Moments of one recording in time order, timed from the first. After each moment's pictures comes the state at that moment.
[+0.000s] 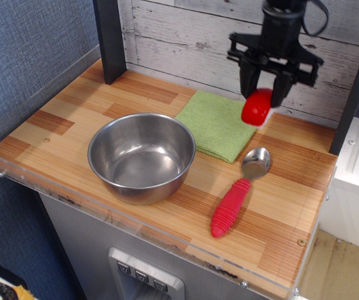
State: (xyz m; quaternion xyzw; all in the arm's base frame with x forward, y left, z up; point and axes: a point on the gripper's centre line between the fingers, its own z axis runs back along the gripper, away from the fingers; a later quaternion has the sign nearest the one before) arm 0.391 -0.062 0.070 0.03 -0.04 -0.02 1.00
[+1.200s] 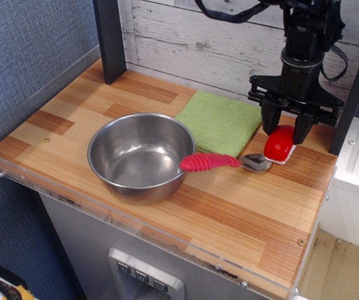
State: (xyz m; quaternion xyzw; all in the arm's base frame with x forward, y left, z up) arm 0.385 -0.096 0.037 -0.01 -0.08 -0.04 1.00
